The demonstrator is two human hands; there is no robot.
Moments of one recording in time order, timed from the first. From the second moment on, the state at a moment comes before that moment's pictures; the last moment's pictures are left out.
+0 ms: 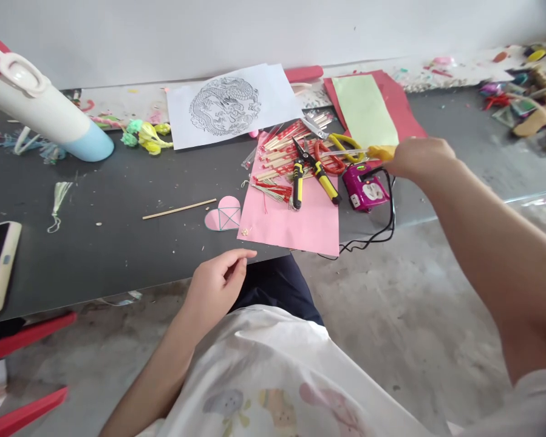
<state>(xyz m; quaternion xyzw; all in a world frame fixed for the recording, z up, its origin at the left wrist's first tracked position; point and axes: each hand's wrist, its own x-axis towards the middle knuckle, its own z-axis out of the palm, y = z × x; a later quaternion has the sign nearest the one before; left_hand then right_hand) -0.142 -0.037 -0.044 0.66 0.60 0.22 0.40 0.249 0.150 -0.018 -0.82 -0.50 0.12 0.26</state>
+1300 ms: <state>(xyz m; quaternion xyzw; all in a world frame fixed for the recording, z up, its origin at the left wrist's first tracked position) -0.132 0.024 -0.054 0.74 0.62 0.14 0.21 0.040 -0.006 -0.075 -0.56 -0.77 0.23 0.18</state>
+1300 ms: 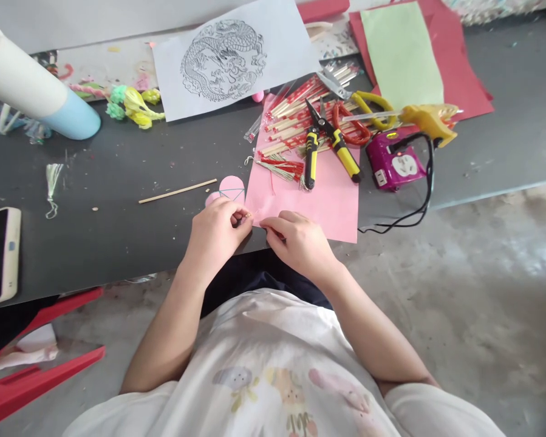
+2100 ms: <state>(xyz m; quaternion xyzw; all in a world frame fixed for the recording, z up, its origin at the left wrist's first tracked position) -0.135 0.024 -0.070 0.85 0.51 0.11 0.00 0.041 -0.006 -0.078 -0.56 -0.78 0.22 0.18</state>
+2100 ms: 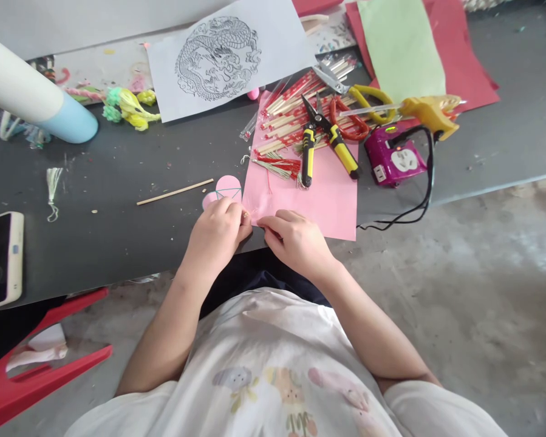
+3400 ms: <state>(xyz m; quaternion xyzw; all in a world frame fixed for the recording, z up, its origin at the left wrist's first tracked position) -0.159 -0.022 -0.068 0.75 0.60 0.25 0.09 0.023 0.019 -0.057 -0.54 -0.83 0.12 0.12</state>
